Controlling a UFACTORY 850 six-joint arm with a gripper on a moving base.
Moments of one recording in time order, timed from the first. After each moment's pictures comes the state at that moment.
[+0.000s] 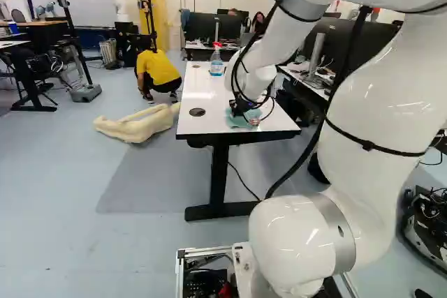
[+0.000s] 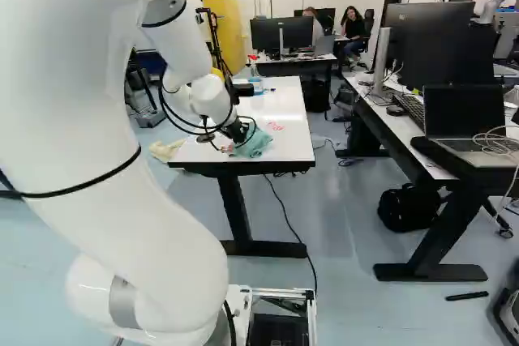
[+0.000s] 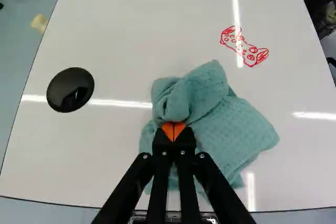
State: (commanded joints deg) arm 1.4 -3.5 -38.0 0.0 1.3 0.0
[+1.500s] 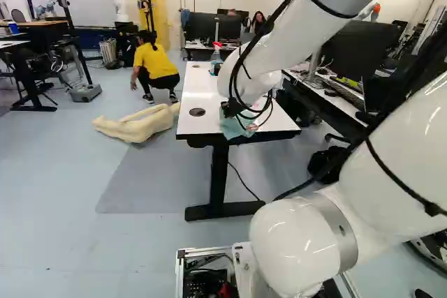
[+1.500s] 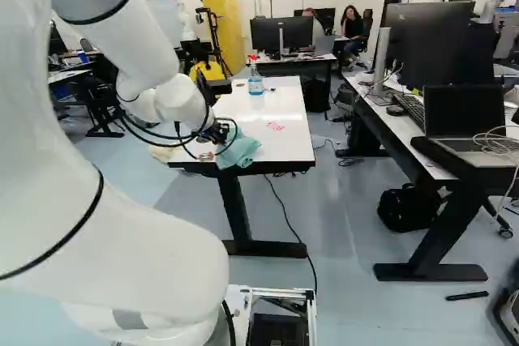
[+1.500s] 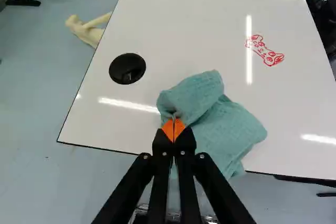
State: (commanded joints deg) arm 8.7 11.7 -28.1 0.0 1.3 0.0
